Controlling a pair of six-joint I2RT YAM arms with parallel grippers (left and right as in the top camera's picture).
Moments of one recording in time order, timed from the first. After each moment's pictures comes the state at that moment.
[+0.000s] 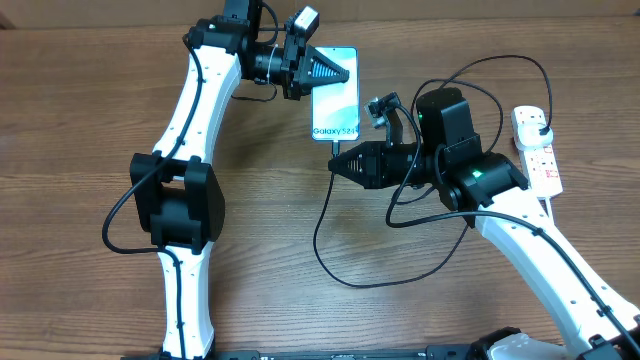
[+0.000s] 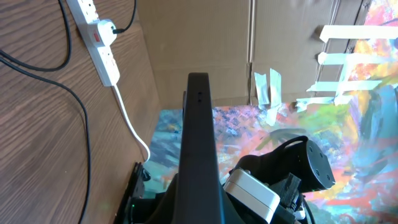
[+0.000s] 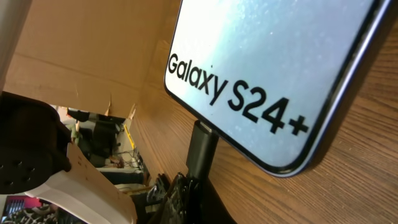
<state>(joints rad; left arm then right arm) -0.19 2.34 2.23 -1.12 1.52 -0.24 0.39 1.42 1.11 -0.41 -0.82 0.49</state>
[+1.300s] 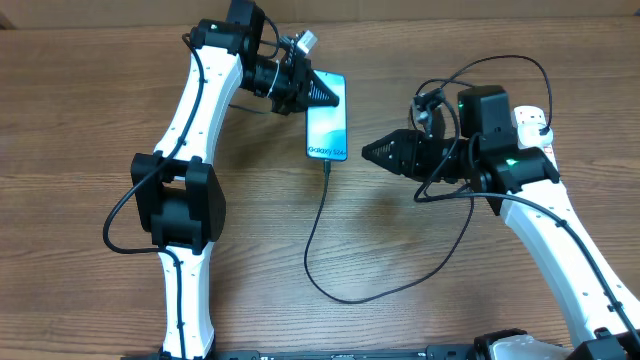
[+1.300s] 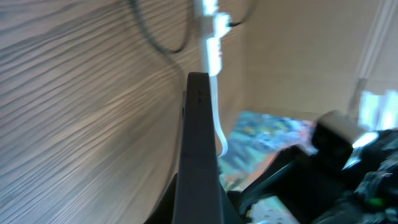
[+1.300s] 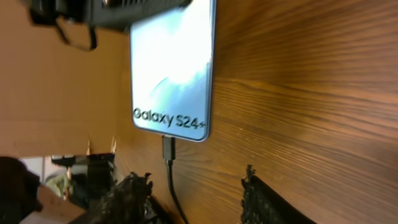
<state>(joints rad) -0.20 2.34 2.23 -1.32 1.10 -0.11 0.21 1.42 1.11 -0.58 -0.78 0.49</state>
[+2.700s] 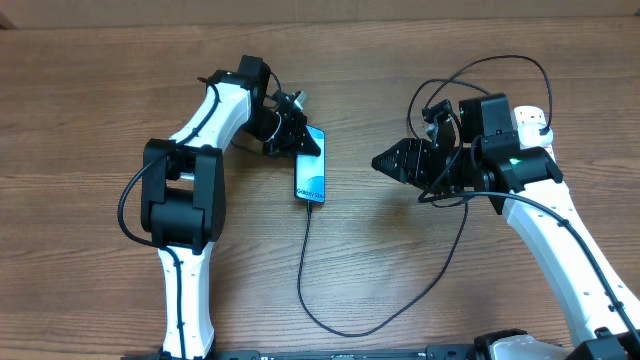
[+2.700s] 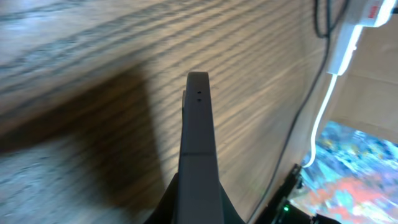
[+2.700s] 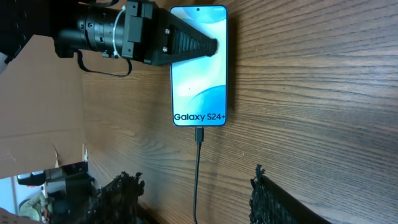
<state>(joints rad) -0.20 2.34 1.80 -1.02 0.81 -0.11 0.20 1.42 1.11 -0.72 -0.67 0.47</state>
